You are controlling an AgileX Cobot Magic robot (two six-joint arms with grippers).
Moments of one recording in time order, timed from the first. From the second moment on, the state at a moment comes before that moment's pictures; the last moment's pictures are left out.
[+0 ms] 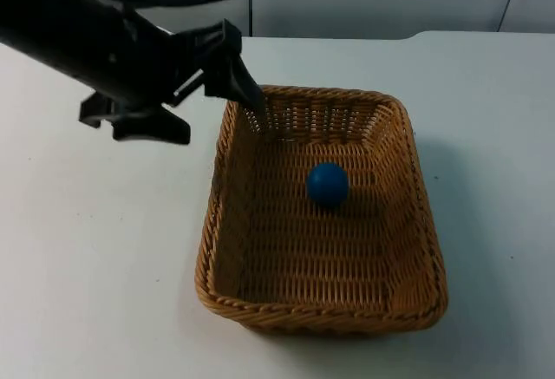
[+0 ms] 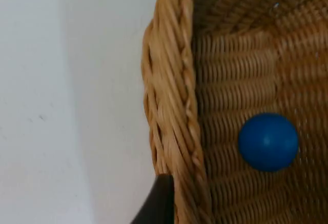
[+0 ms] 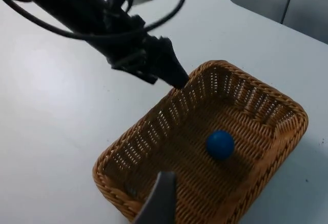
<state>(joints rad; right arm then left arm) 0.67 0.83 -0.89 0.00 0.73 -0.03 -0.28 1.91 -1.08 -1.24 0.55 0.80</state>
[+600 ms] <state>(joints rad) 0.67 0.81 -0.84 -0.08 0.78 -0.03 -0.21 1.33 -1.08 -0.62 0.70 0.52</state>
